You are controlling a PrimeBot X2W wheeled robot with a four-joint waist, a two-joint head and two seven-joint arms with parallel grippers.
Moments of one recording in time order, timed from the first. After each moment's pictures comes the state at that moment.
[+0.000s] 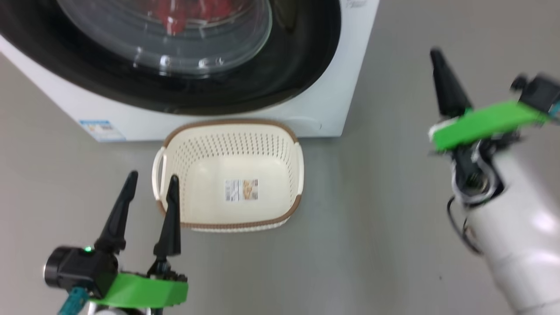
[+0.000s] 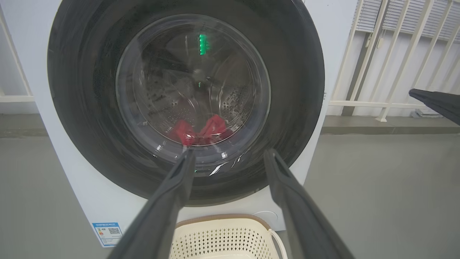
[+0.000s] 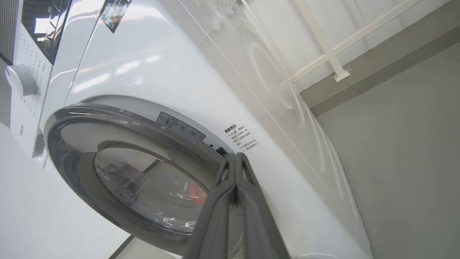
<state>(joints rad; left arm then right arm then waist) -0.15 0.04 -0.03 0.02 -0.17 -0.09 -0.25 -0.68 -0.14 0.21 0.55 1.04 0.13 -0.20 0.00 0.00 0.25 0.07</state>
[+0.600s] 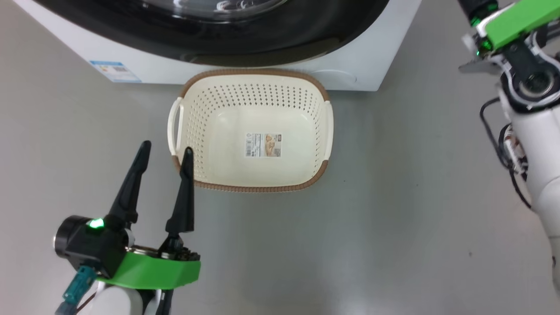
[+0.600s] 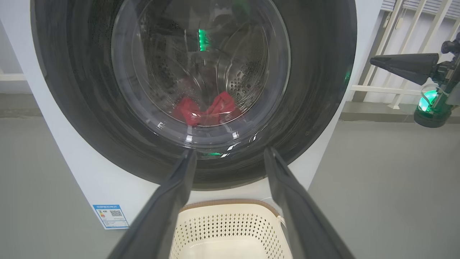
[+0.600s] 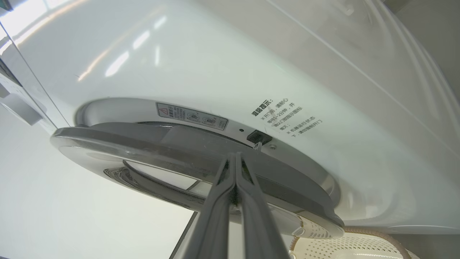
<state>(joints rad) -0.25 0.04 -0.09 0.02 -0.20 -0.09 -0.25 -1.02 -0.23 0.24 0.60 1.49 0.13 0.20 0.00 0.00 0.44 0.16</state>
